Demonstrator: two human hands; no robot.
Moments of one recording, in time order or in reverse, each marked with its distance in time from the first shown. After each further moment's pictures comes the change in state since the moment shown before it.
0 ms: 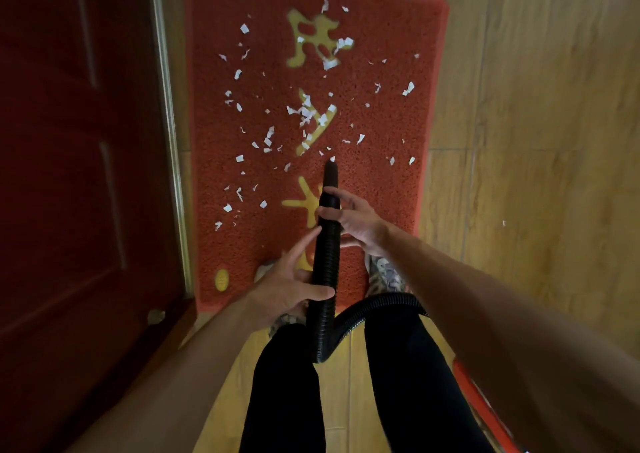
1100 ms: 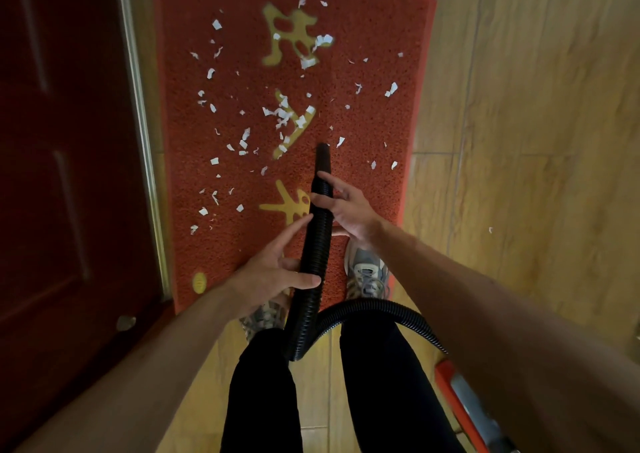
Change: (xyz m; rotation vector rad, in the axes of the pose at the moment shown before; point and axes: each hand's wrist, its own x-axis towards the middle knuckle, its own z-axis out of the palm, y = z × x) left_hand 0.030 0.044 0.025 0.072 0.022 0.005; right_hand 0.012 -0.020 -0.046 0.101 -0.020 -0.088
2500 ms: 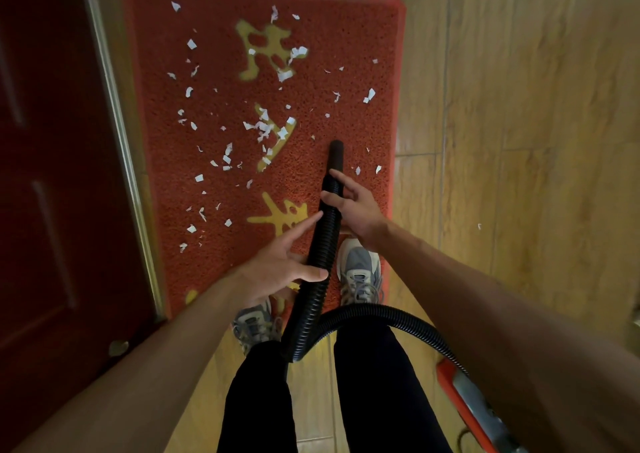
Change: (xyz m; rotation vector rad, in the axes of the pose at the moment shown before) left_hand 0.025 0.033 0.013 0.093 -0.053 -0.022; right_hand -0.004 -0.009 -0.030 0.075 0.178 -0.069
